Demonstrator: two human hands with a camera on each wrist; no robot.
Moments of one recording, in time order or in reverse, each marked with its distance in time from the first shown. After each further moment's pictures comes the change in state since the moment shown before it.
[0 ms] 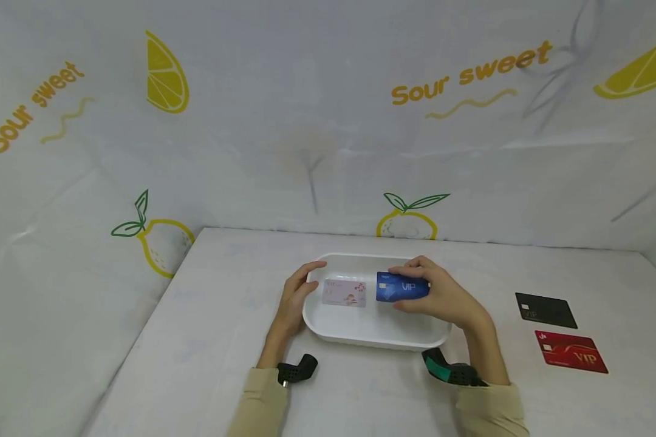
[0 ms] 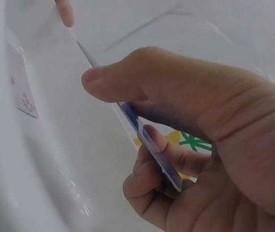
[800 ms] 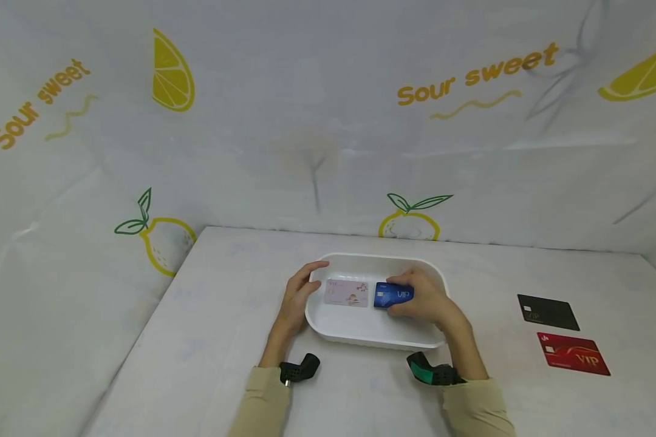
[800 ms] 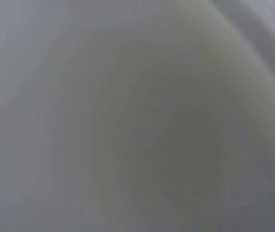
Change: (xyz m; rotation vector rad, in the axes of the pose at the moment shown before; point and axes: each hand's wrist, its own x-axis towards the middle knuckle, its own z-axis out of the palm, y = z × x) left_hand 0.002 0.000 -0.001 -0.004 -0.015 0.008; right_hand 0.016 0.001 0.032 -0.019 -0.022 0.261
